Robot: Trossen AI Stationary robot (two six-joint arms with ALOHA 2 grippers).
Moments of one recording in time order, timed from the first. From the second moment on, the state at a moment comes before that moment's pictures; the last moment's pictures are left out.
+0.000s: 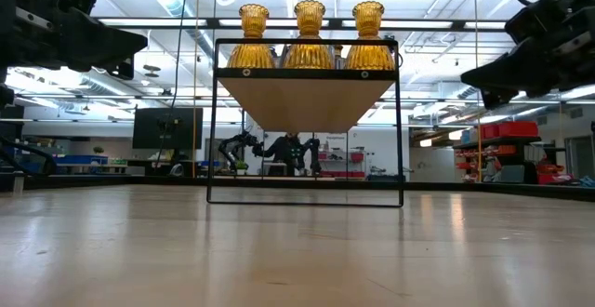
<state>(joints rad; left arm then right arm) 0.07 0.01 0.01 0.06 0.13 0.08 -0.03 0.28 0.01 0.15 -0.07 0.05</state>
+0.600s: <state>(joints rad) 0.07 0.01 0.01 0.06 0.13 0.08 -0.03 0.09 0.02 0.02 -0.07 0.07</state>
